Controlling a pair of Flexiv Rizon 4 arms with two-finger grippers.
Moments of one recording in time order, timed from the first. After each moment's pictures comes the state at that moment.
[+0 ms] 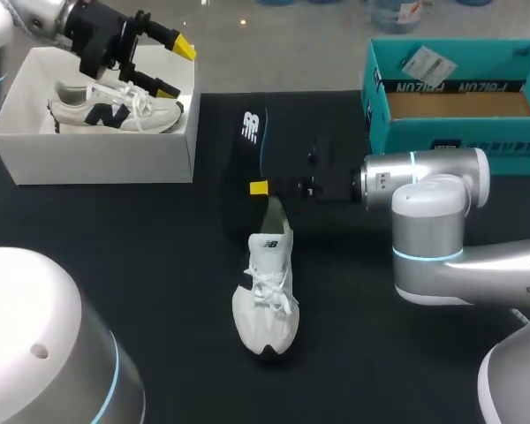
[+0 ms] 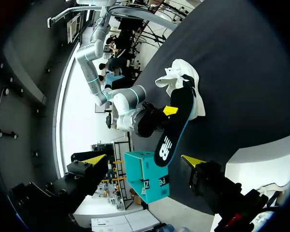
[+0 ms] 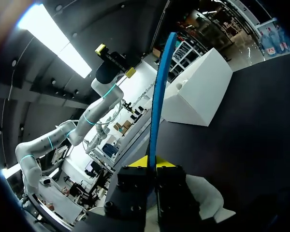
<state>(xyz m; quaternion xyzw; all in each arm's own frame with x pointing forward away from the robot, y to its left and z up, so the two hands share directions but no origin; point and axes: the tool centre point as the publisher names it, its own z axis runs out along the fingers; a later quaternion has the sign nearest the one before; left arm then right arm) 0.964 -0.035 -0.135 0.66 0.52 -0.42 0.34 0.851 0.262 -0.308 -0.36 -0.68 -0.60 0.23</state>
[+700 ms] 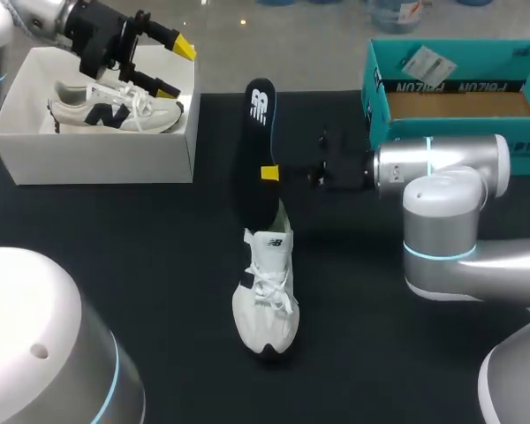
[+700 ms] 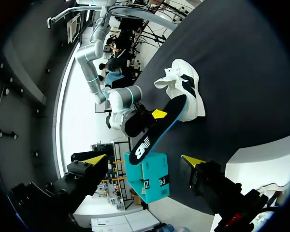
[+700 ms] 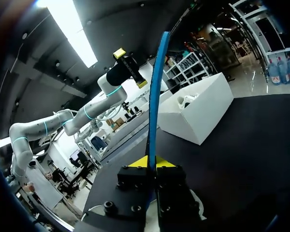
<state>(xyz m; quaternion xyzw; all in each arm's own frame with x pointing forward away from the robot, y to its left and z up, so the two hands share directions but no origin) 0.964 -0.035 -0.135 0.66 0.52 -0.42 0.34 0.866 0.239 -0.280 -0.31 -0.71 -0.62 0.14</state>
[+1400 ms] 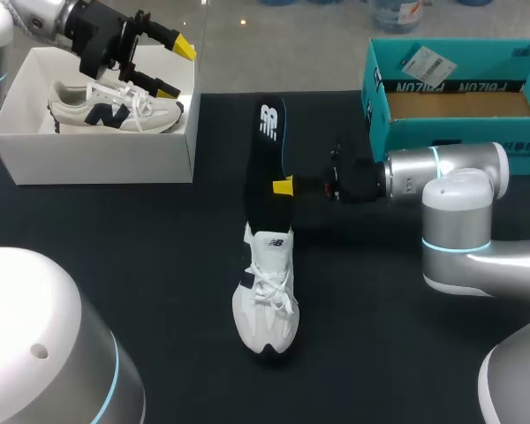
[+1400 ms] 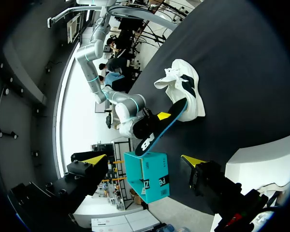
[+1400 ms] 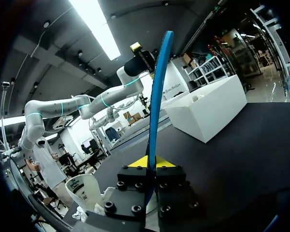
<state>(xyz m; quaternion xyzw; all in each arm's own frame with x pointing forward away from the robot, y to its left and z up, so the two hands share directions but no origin) 0.964 -0.035 -0.135 0.66 0.52 -0.42 0.34 0.859 0.222 -0.313 -0.21 -0.72 -0.65 0.16</state>
